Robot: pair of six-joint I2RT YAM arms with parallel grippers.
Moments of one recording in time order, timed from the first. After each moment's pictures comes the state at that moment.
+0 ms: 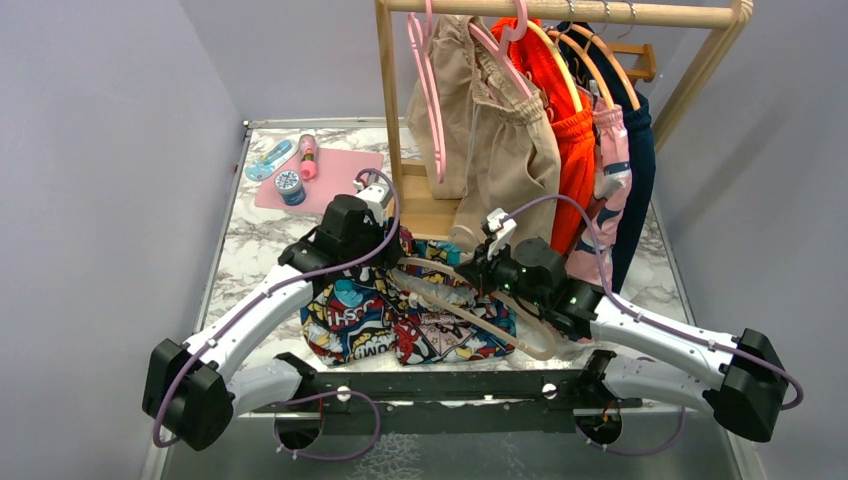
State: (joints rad) left arm -0.54 1.12 0.82 -0.35 0.10 -0.25; right arm 0.90 1.02 0.60 0.10 0.04 0.23
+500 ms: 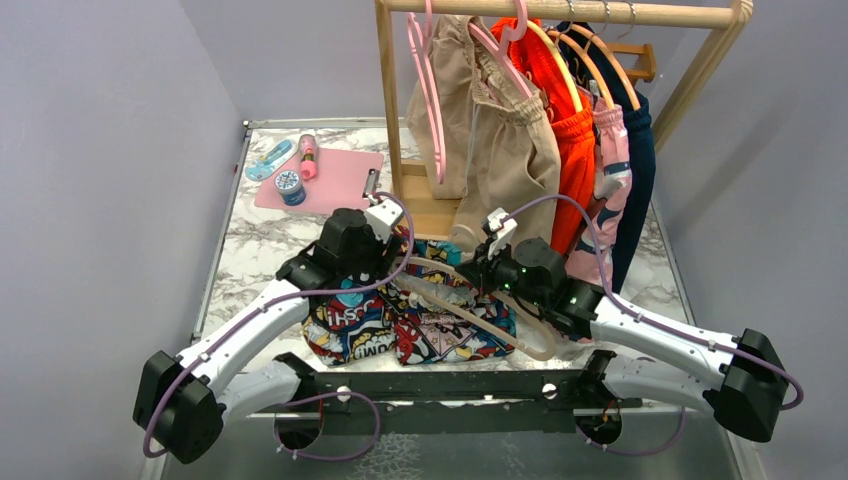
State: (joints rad) left arm -0.58 1.03 0.73 -0.29 -0.02 0.06; right arm 0.90 1.02 0.60 0.09 0.06 0.24
